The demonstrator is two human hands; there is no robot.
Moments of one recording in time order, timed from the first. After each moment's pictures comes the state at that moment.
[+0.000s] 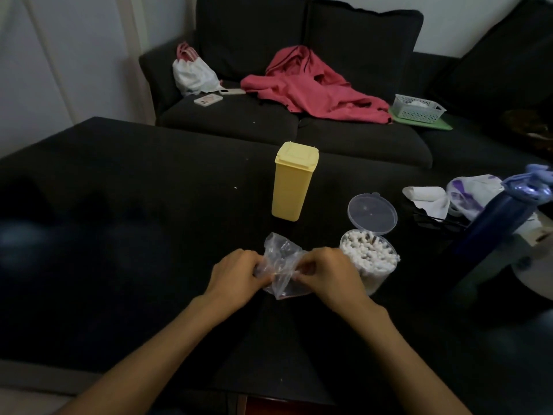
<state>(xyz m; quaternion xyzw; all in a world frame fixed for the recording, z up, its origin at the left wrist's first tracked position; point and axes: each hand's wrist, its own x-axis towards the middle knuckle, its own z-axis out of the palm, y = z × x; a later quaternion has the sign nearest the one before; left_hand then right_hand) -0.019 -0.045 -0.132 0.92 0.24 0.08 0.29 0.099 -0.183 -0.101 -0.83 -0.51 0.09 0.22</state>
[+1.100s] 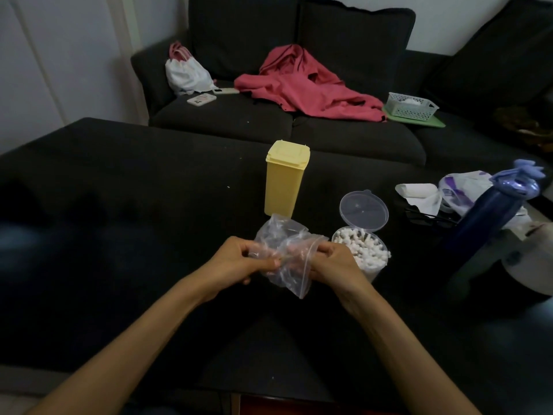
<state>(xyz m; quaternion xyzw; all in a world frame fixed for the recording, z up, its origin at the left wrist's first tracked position) -0.021 -0.046 -0.094 0.74 0.22 0.03 0.64 0.101 -0.191 -0.086 -0.70 -0.21 0.38 0.57</state>
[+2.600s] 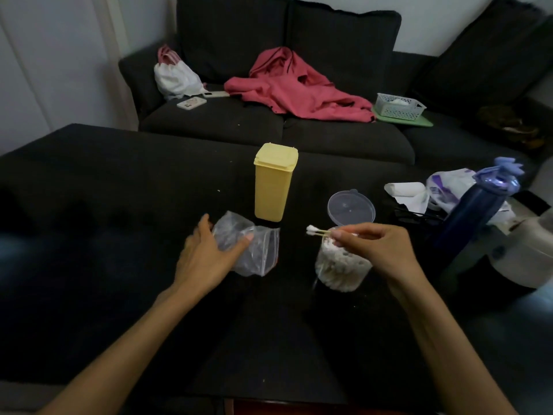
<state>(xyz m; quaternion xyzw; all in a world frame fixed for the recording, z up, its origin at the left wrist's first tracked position) -0.014 -0.035 -0.109 0.80 0.42 0.15 0.39 0.136 -0.235 -0.050 -0.77 -0.21 0.18 0.58</state>
